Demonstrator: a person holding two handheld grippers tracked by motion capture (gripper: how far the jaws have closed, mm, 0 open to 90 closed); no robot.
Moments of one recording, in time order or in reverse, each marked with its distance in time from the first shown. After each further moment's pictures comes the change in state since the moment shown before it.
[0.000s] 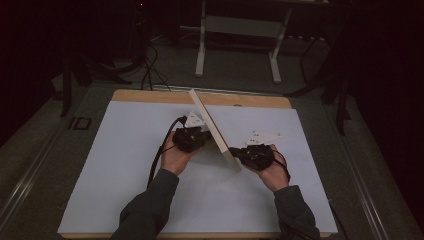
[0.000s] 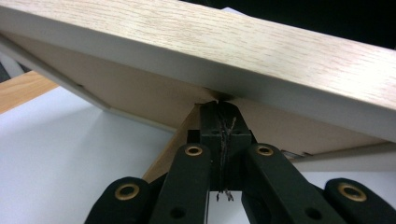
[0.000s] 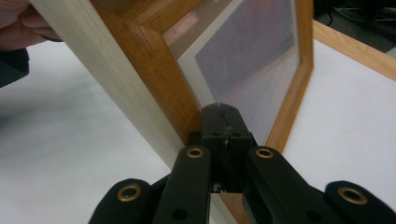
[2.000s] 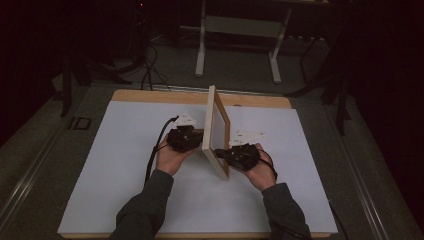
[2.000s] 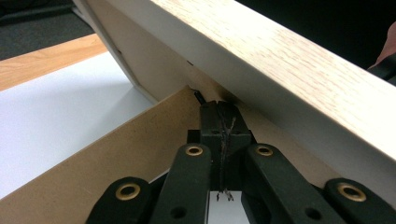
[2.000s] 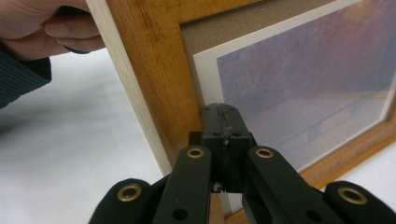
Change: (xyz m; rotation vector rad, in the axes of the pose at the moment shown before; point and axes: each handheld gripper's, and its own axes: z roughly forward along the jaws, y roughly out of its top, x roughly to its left) left arm 0.018 -0.011 -0.006 -0.046 -0.122 -0.071; right arm 0.022 0.018 0.027 0.021 0.047 -0.038
